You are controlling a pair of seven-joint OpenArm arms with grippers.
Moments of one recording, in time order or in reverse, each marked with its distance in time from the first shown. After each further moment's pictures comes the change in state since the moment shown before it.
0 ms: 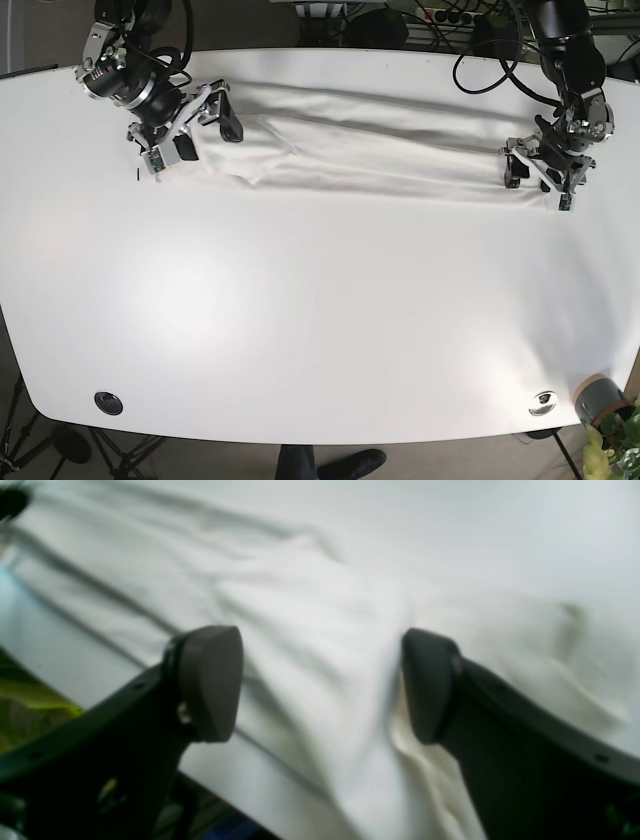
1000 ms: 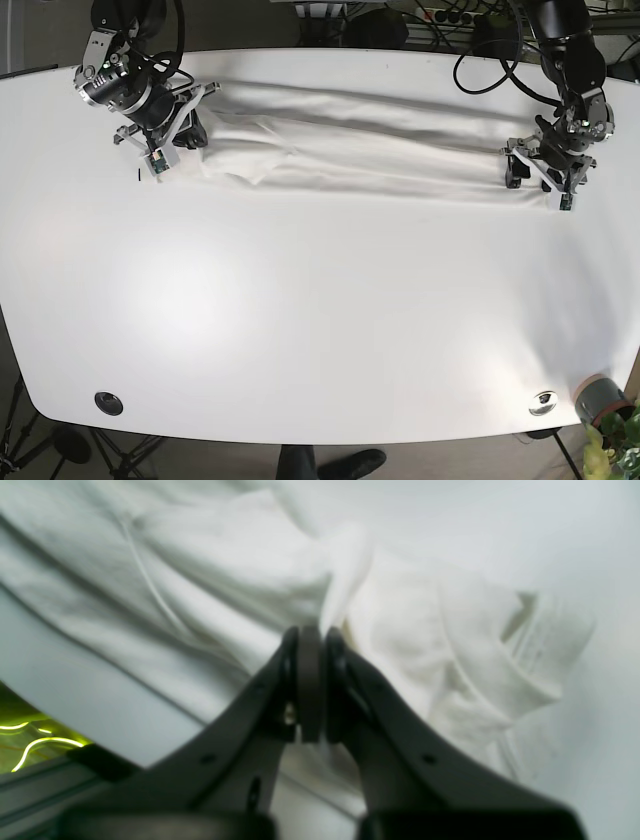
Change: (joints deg) left arm 0.0 0.0 -0.2 -0.2 0.1 0.1 -0.2; right arm 0.9 2.2 -1.5 0.1 -10.9 0.0 -0.1
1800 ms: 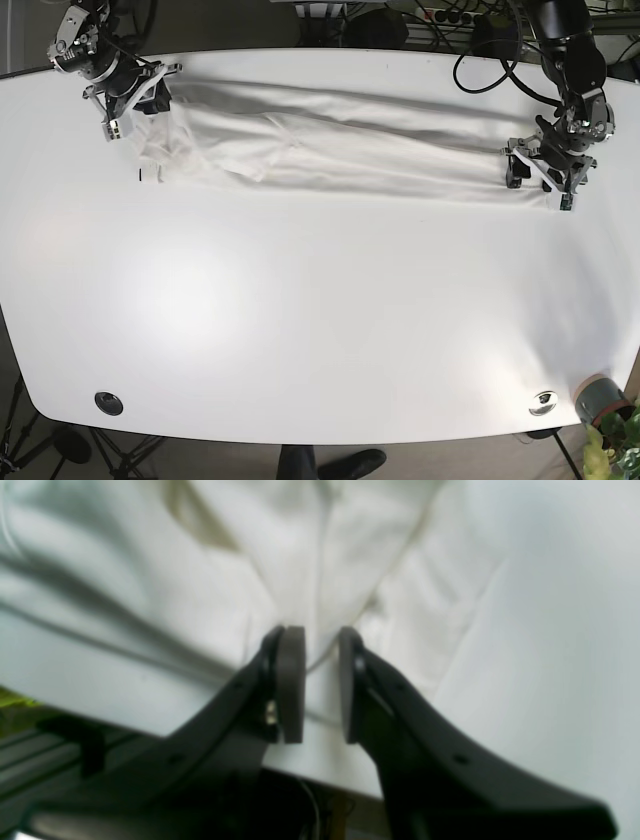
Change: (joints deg) left arm 0.0 -0.2 0.1 -0.2 0.2 0.0 -0.1; right arm -5.0 2.0 11.6 -8.0 5.4 -0.2 0.3
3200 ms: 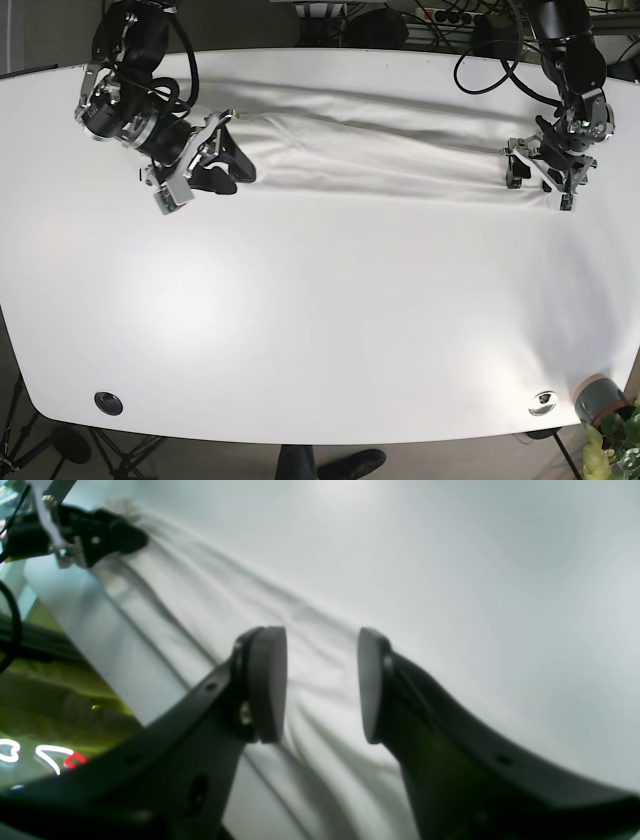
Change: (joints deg) left arm 0.0 0.0 0.1 0.0 0.0 0.0 -0.1; right arm 13.3 -2.3 -15.1 7.0 16.5 0.0 -7.0
